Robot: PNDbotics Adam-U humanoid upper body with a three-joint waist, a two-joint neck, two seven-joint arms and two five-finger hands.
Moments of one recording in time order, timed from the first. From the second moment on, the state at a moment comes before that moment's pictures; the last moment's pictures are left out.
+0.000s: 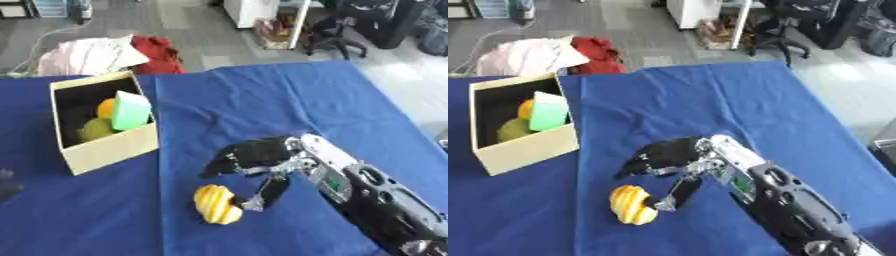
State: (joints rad) left arm -0.12 0.19 -0.01 -1.74 0.04 -0.04 -0.03; right arm -0.56 -0.47 0.43 -1.40 0.77 -0.70 0.47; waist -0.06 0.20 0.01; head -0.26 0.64
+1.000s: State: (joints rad) left arm -0.12 0.19 -0.01 -1.74 0.04 -0.04 -0.02; right arm -0.56 -0.47 0.39 -1.37 0.55 -0.61 0.30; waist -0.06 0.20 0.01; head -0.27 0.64
